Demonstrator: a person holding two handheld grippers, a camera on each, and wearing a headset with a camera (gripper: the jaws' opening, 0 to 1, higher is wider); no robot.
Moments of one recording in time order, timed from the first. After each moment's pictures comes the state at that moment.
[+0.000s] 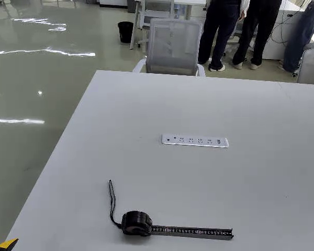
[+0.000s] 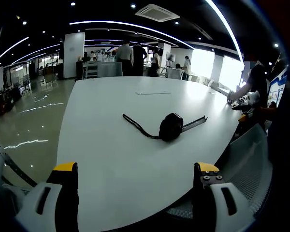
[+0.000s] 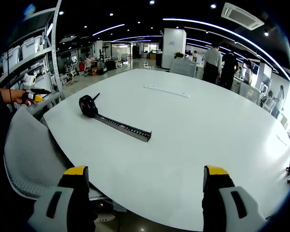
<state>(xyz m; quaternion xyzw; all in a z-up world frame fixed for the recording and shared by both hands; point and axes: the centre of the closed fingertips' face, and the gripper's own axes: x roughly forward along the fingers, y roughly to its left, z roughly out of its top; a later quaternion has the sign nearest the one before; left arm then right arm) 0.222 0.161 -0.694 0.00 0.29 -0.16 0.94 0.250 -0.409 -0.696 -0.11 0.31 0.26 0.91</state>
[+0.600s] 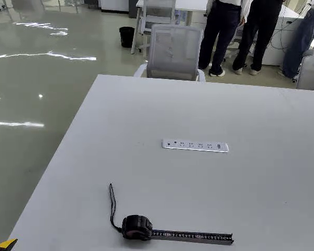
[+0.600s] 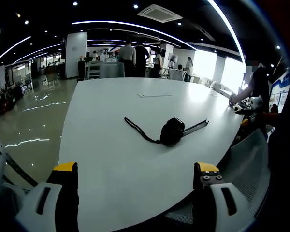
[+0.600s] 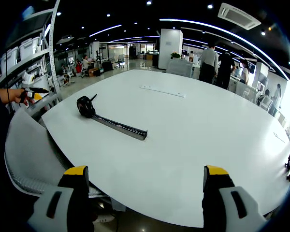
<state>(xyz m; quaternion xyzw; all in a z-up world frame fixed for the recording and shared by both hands) 0.230 0.157 -0.679 -0.01 0.29 -0.15 0.95 0.245 -0.421 -0.693 -0.10 0.31 0.24 0.91</state>
